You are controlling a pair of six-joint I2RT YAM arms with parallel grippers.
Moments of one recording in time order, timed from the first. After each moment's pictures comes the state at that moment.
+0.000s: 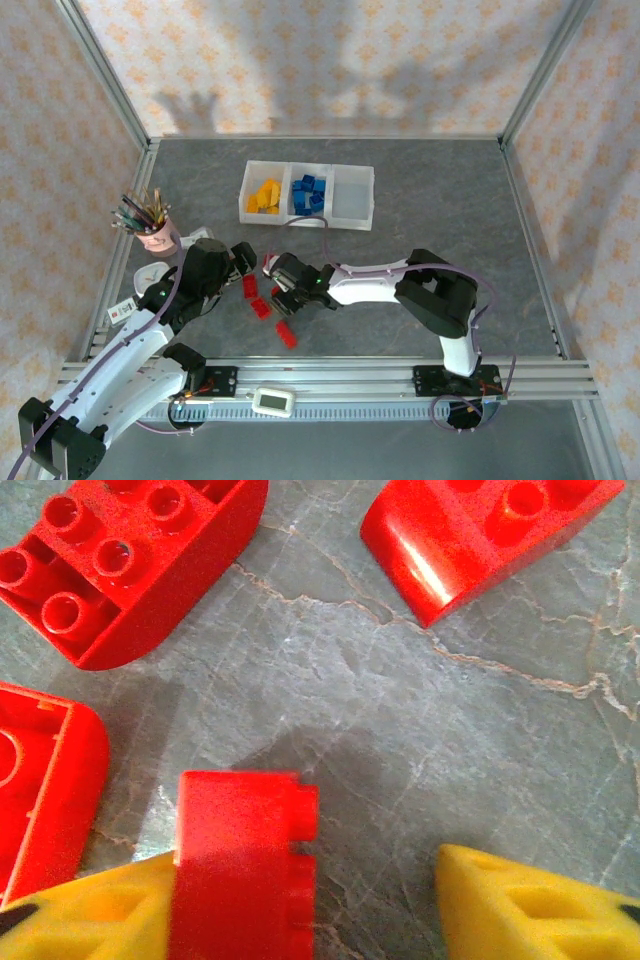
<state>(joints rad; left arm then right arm) -0.43 0.77 0.61 -0.62 -0.26 -0.87 1.10 1.93 1.15 -0.20 0.06 0.18</state>
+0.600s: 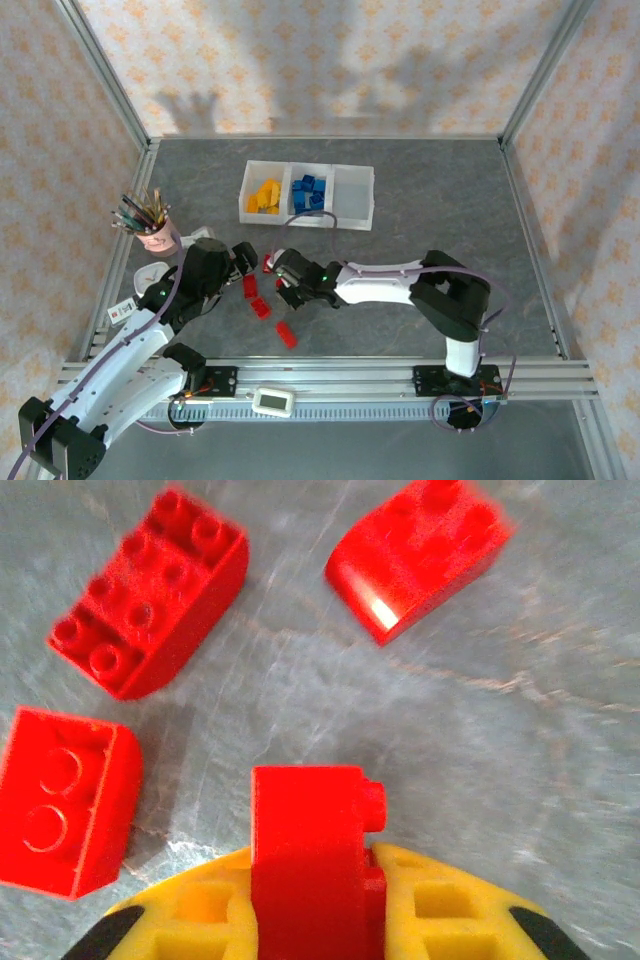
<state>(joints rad) -0.43 0.77 0.61 -0.60 -0.24 -0.86 1.09 1.83 1.13 -0.23 0.08 0.26</state>
